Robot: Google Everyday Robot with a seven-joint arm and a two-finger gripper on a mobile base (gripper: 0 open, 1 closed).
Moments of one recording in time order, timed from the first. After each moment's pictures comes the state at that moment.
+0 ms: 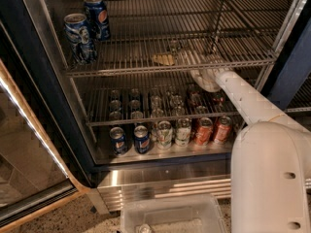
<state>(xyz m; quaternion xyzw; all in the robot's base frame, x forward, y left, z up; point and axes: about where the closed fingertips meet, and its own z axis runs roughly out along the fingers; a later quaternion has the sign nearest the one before) 0.930 -0.082 0.765 -0.20 0.71 0.19 0.65</state>
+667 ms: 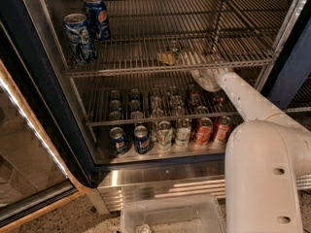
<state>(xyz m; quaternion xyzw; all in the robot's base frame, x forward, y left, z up) 0.940 -0.086 0.754 -0.18 0.72 0.20 0.63</state>
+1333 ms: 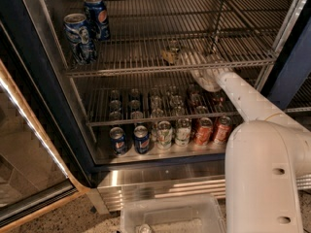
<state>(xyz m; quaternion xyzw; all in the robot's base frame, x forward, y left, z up) 0.940 -0.086 0.754 -0.18 0.72 0.20 0.63</state>
